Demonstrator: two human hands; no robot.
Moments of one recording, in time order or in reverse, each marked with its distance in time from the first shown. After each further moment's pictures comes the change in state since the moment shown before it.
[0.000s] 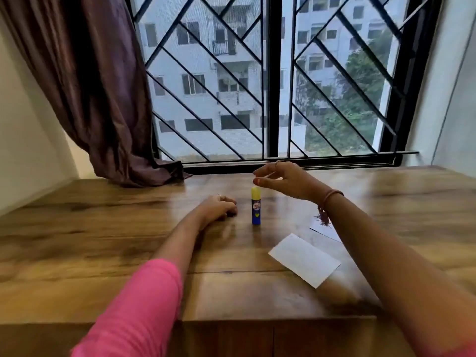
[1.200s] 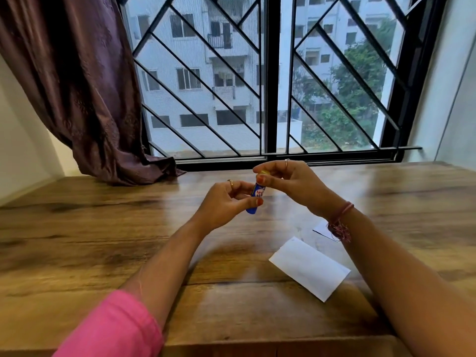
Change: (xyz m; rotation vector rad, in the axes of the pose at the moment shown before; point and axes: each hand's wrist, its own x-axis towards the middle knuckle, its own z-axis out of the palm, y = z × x) left_hand -0.032 0.033 0.015 -0.139 0.029 0.550; right_hand -0.018 -0.002 0.013 0.416 0.125 -0.027
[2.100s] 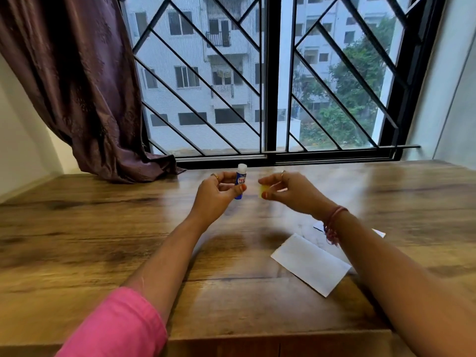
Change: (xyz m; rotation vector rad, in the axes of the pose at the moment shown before) left_hand 0.004 -0.014 -0.009 -0.094 0.236 -0.107; right_hand 0.003 0.031 0.005 -0.421 0.004 0.140
